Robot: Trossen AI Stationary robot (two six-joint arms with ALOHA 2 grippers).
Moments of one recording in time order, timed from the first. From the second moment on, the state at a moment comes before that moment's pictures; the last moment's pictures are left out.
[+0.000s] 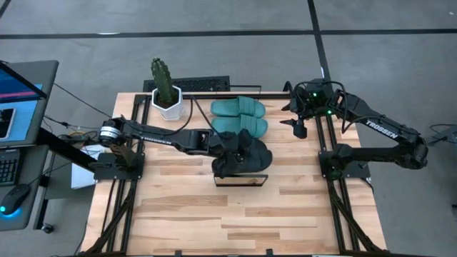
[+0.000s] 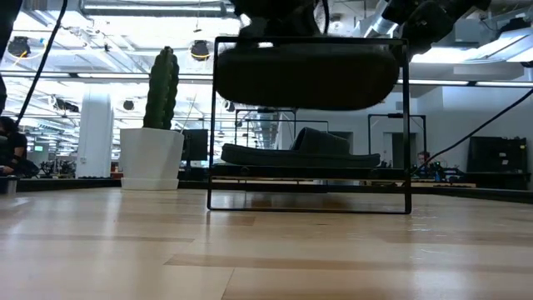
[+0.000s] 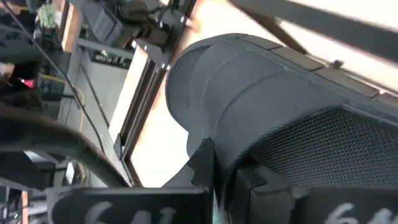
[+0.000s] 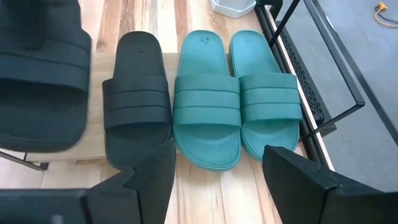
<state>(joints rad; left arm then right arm) -0.06 1.78 1.46 -0.29 -0.12 1.07 -0.59 0.97 0.99 -0.76 -0.30 -0.47</state>
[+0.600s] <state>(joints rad) -0.08 1.82 1.45 -0.30 -0.09 1.00 -0.59 0.97 0.99 -0.76 -0.30 -0.47</state>
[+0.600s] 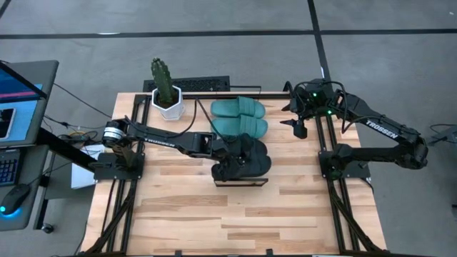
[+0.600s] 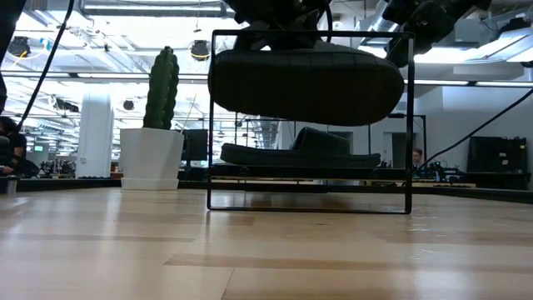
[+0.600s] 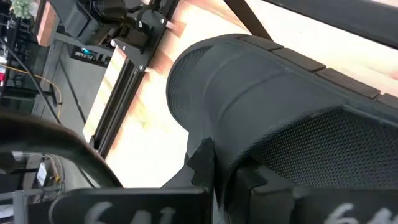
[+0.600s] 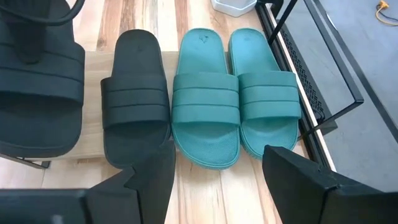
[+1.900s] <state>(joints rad) -0.08 1.82 1.45 -0.28 -0.05 1.03 -0.59 0.97 0.99 -0.76 -0.30 -0.47</state>
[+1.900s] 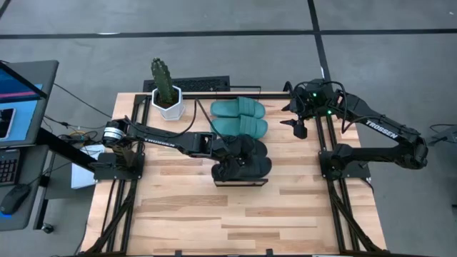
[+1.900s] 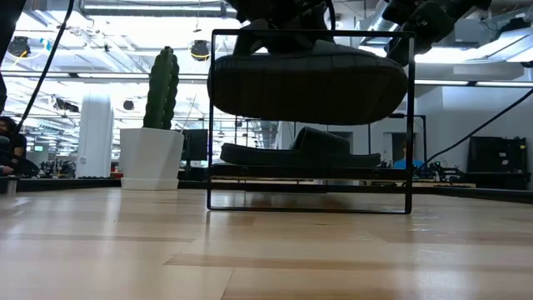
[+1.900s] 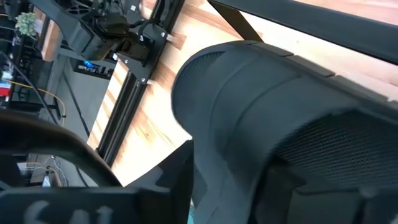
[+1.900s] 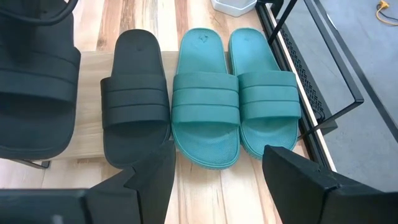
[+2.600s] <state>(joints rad) -0.08 1.82 1.45 -0.27 -0.06 1.03 -0.59 0.97 0.99 -0.76 -0.29 -0.46</state>
